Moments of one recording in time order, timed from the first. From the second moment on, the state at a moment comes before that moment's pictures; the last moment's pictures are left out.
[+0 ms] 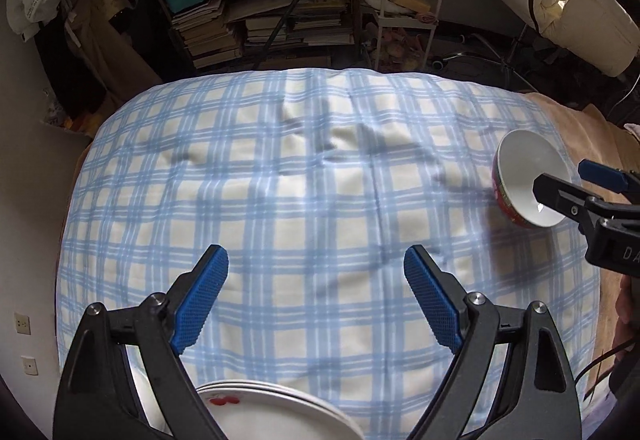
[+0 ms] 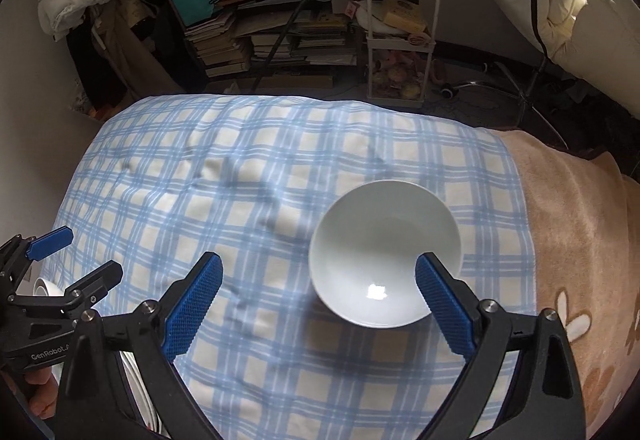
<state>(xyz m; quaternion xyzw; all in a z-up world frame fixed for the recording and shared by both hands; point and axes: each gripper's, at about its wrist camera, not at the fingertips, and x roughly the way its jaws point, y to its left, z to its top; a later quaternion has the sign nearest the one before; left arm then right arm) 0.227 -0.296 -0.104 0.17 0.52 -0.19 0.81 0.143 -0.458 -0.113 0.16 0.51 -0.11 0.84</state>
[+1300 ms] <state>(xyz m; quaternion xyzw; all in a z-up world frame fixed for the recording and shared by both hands) 0.223 -0.462 -0.185 0.16 0.60 -0.30 0.73 0.134 -0.540 -0.180 0.23 0.57 -0.13 0.78</state>
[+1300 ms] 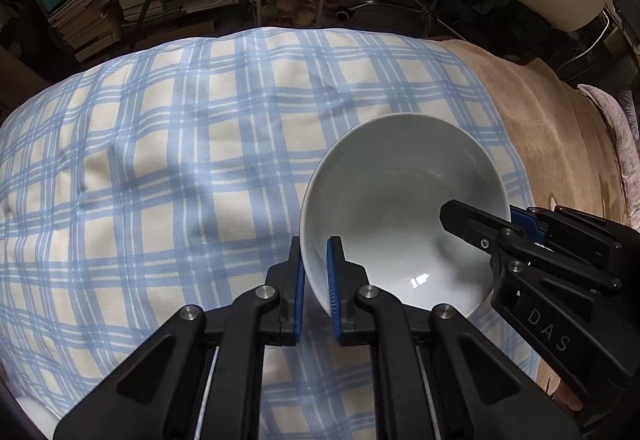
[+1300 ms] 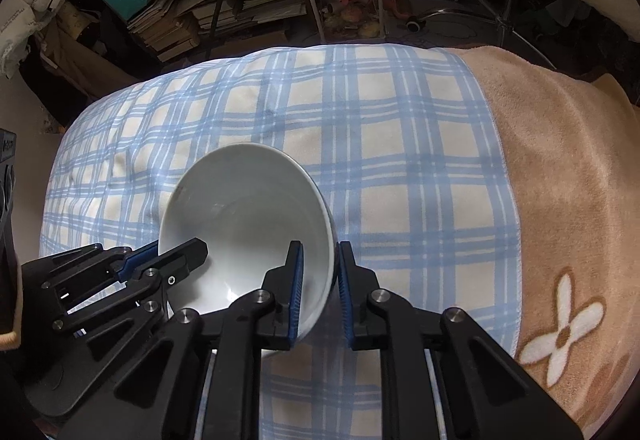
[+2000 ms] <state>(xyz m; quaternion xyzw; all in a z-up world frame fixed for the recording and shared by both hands) 0.203 -0.367 -0.121 0.14 0.57 -0.26 0.77 0.126 -0.454 -0.132 0.21 0.55 -0.09 0.81</state>
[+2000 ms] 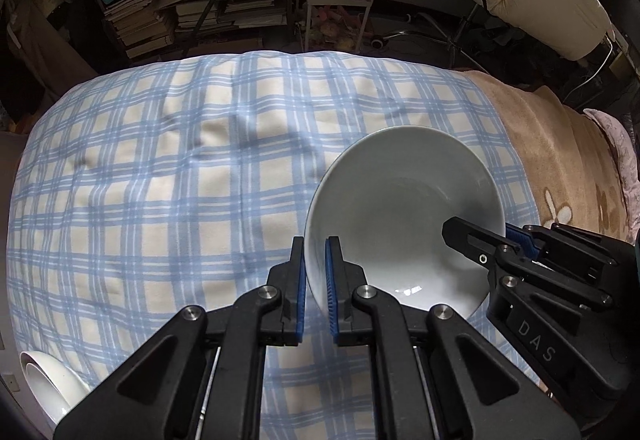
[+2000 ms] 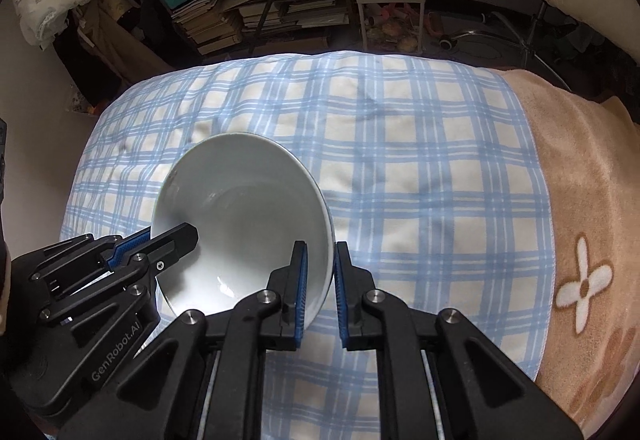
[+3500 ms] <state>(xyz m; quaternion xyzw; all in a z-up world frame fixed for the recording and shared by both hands) 0.152 0.013 -0.049 0.06 0.56 -0.09 0.82 0.144 -0.108 -0.072 0.15 0.50 0.12 0.85</state>
